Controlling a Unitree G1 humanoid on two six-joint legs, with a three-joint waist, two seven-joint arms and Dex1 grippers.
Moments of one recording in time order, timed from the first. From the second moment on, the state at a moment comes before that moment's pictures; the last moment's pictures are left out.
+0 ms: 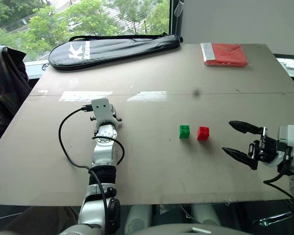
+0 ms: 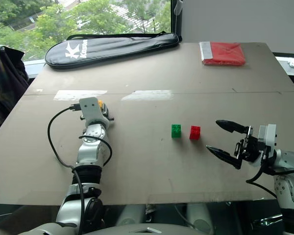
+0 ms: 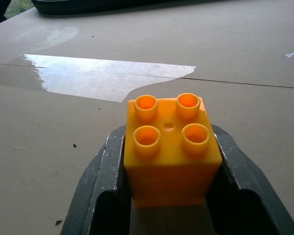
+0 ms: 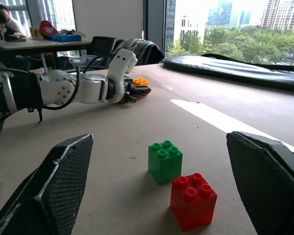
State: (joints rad) left arm -0.45 0.14 0.23 0.31 0.01 0.19 0.19; right arm 0.05 -0.59 -0.26 -0.16 0.69 0.02 1.25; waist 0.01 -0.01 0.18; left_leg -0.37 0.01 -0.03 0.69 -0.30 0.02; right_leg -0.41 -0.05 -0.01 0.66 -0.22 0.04
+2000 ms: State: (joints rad) left arm -0.87 0.33 -0.19 1.08 -0.10 -0.41 -1.48; right arm 0.25 -0.62 -0.36 -0.26 0.72 0.04 1.26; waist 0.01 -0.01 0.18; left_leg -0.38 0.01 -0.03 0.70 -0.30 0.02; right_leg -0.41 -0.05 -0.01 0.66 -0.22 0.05
